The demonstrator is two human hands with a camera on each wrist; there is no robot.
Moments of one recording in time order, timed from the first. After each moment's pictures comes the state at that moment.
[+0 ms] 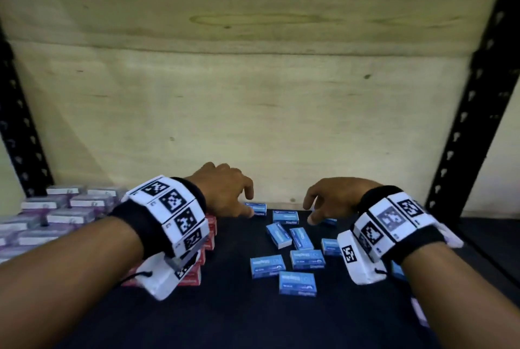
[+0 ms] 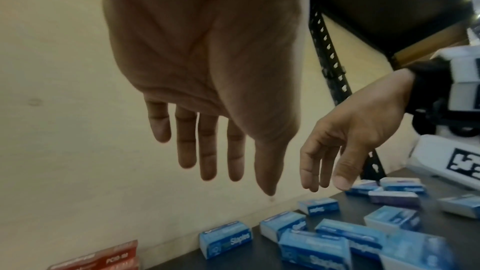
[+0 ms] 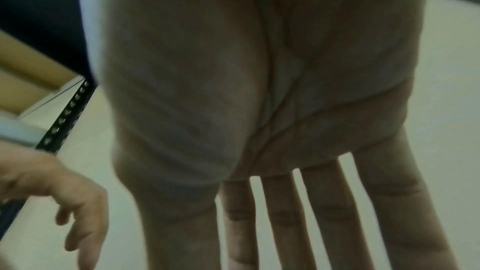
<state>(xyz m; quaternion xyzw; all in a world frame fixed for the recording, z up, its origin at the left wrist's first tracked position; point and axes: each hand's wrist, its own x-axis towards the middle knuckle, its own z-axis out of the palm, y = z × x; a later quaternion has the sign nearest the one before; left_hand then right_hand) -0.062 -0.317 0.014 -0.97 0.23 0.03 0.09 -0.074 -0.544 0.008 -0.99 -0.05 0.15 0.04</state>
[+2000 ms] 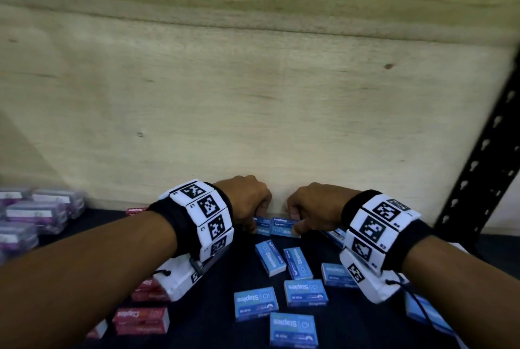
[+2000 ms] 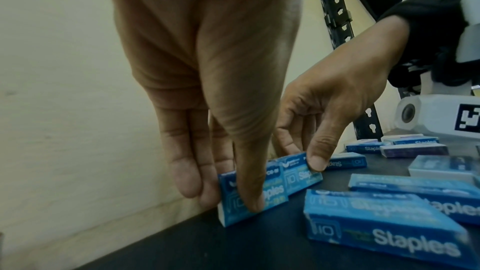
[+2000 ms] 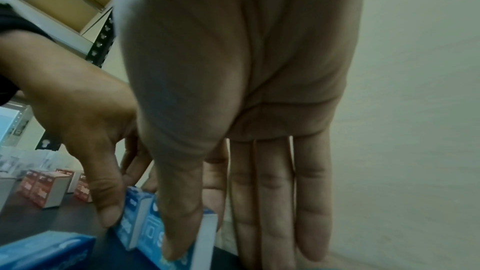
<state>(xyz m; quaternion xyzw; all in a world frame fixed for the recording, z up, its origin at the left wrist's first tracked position) 0.017 -0.367 -0.023 -0.95 0.32 0.08 0.00 -0.010 -0.539 -0.018 -0.98 -0.15 0.12 -0.03</state>
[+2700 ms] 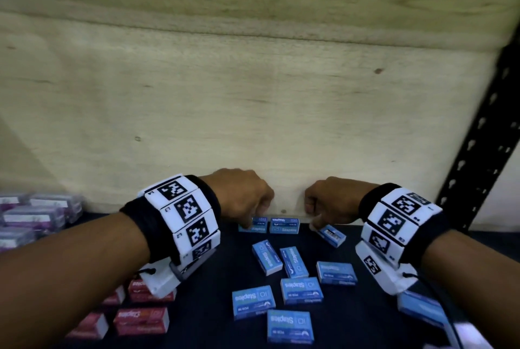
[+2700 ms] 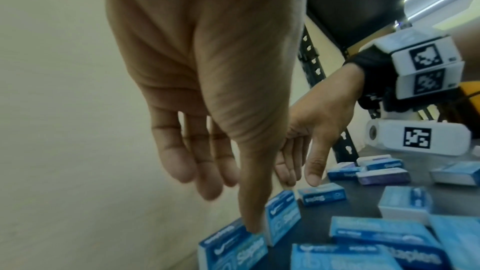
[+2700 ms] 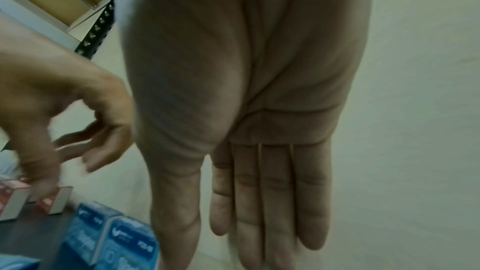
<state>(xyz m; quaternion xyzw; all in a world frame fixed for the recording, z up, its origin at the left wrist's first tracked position) -0.008 -0.363 0.008 -0.93 0.35 0.06 0.06 -0.023 -0.566 0.000 -0.99 -0.09 0.13 -0.03</state>
